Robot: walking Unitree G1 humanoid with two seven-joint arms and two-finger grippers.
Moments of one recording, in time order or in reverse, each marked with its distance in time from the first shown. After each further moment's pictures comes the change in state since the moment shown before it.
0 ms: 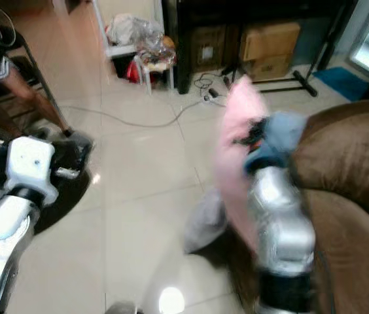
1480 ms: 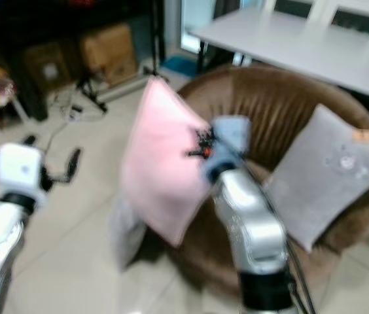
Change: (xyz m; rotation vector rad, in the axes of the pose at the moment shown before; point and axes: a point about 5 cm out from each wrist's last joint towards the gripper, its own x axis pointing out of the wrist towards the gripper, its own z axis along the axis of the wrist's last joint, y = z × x) left arm -0.004 0.003 0.002 -0.031 -0.043 0.004; right arm -0.001 0.047 -0.007 -0.031 0.053 0.331
